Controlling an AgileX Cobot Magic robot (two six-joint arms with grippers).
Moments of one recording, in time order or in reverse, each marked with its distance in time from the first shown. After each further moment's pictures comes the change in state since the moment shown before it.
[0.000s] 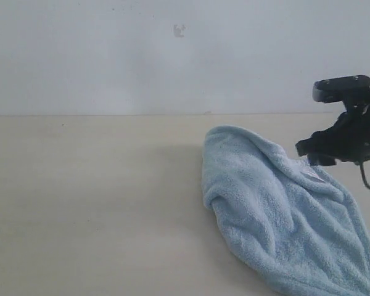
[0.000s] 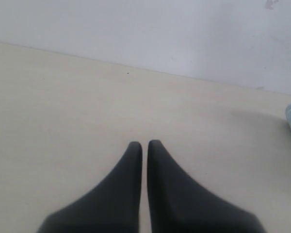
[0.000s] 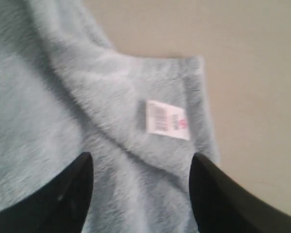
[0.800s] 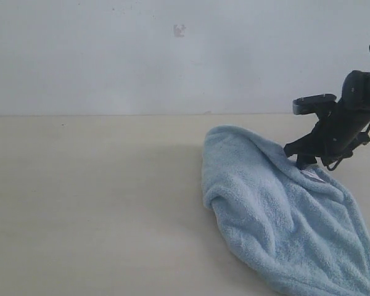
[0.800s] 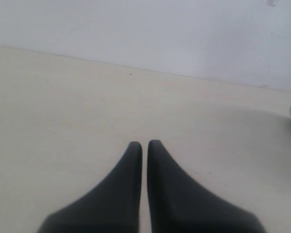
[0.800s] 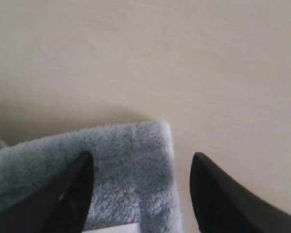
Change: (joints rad) left arm 0.000 0.000 0.000 0.017 0.000 0.000; right arm -0.058 0.506 -0.532 -0.015 0.231 -0.073
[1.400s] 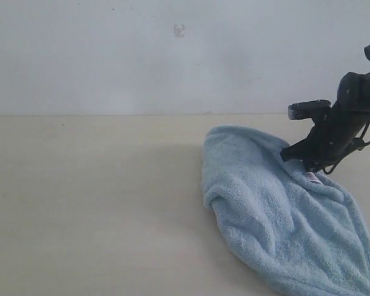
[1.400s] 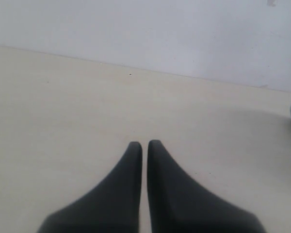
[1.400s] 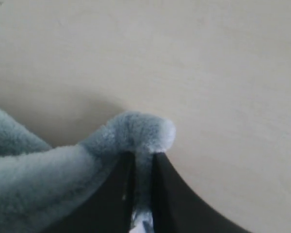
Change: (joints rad) left arm 0.000 0.000 0.000 0.000 0.000 0.000; right arm 0.008 0.019 -0.008 0.013 0.063 -0.015
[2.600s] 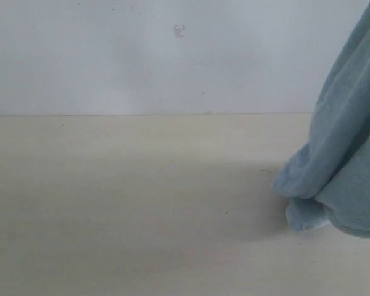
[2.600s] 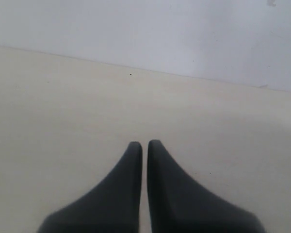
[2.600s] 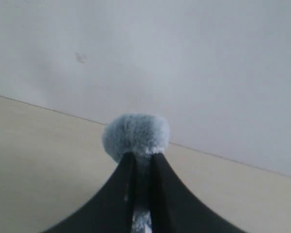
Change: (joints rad) left arm 0.000 0.000 0.000 0.002 0.000 0.000; right arm 0.012 -1.170 0.000 0.116 0.300 -0.017
